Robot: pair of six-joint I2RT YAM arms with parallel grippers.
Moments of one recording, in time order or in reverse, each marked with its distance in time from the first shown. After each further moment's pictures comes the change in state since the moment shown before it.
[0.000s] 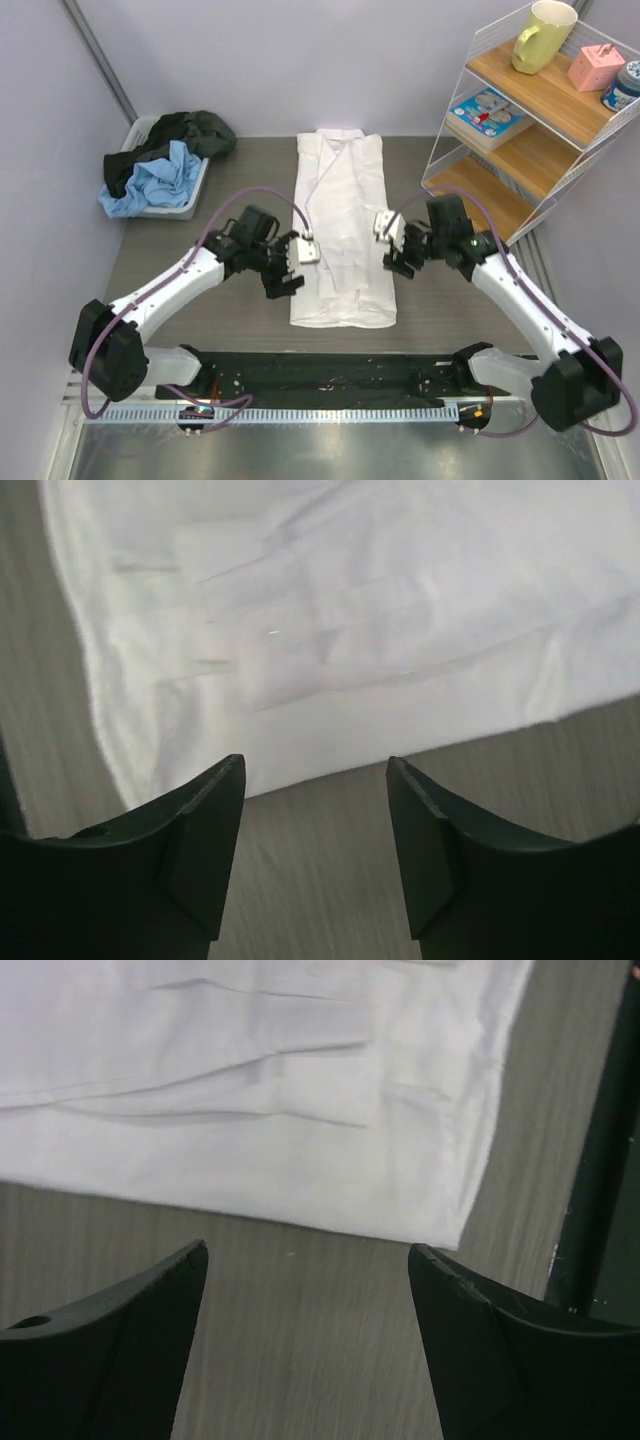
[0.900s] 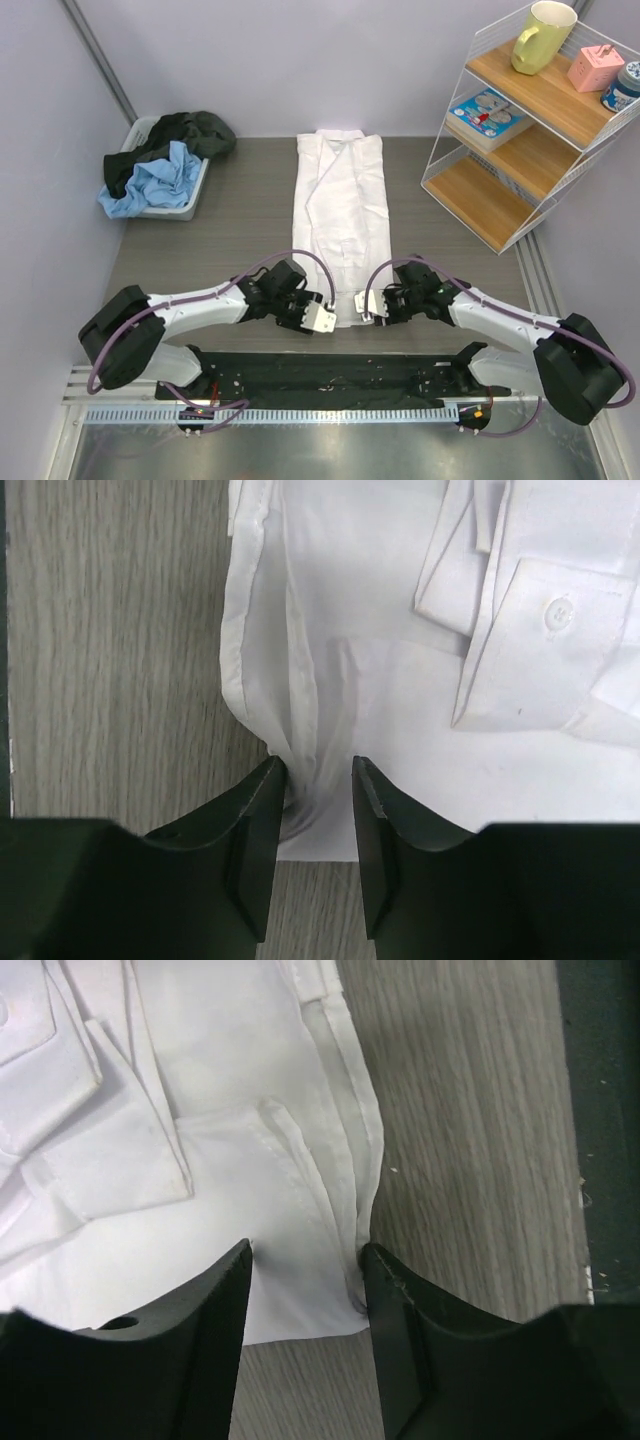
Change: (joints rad) left arm -0.341 0.019 -0.431 0.393 -0.183 0.251; right arm 0.306 -0.101 -0.572 0.289 0.135 -0.250
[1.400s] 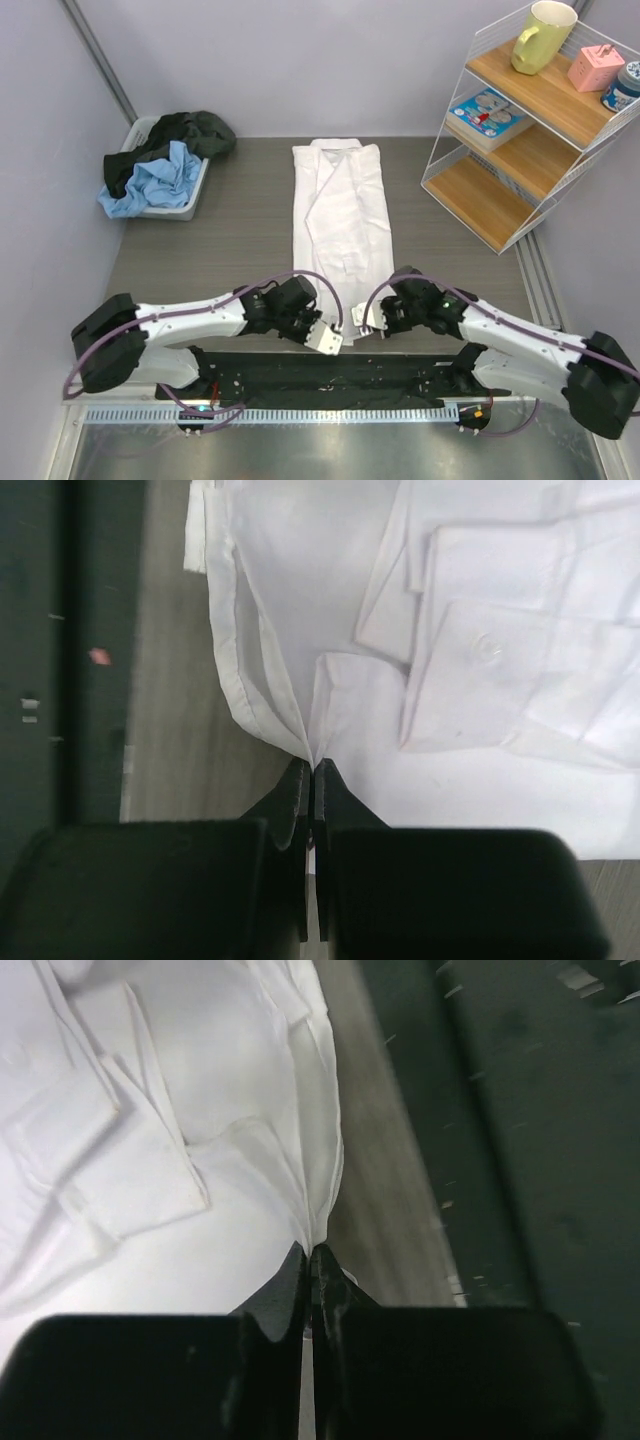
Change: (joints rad) left arm -0.149 -0.016 0.039 -0.080 -0.066 -0.056; right arm 0.138 -0.090 0.007 -0.062 0.088 0.105
